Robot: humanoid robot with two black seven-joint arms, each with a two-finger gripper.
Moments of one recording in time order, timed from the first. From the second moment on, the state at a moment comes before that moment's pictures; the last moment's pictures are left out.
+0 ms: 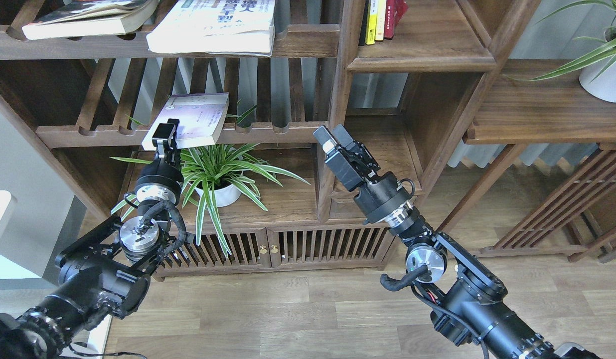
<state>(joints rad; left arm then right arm) -0.57 0.03 -0.84 -0.74 -0.60 -0.30 -0.34 0.33 -0.02 0.99 1.06 -0.51 0.58 0.42</state>
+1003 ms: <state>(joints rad) -0.44 0.08 -0.83 -0.76 -0.30 -0.49 -0.37 0.33 -0.03 0.95 1.06 -0.51 0.58 0.41</state>
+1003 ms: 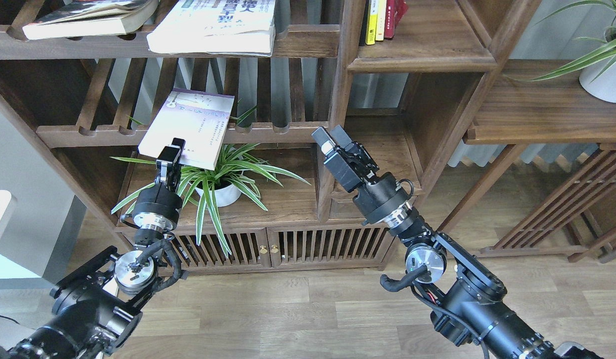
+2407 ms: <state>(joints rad) -0.31 0.03 -0.75 -1.06 -0.07 -0.49 -0.36 0.23 0.02 0.86 1.04 -0.51 0.58 0.40</state>
